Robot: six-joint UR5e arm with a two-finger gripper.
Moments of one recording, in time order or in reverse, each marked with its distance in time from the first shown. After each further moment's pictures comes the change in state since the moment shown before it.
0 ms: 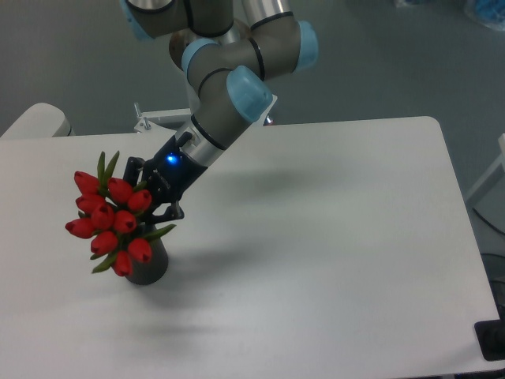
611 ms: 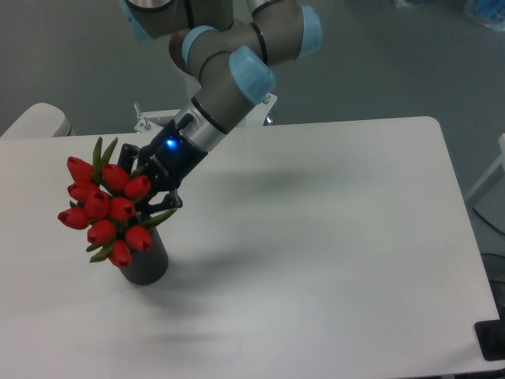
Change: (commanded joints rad) arm 0.014 0.061 0.066 0.000 -0.055 -0.143
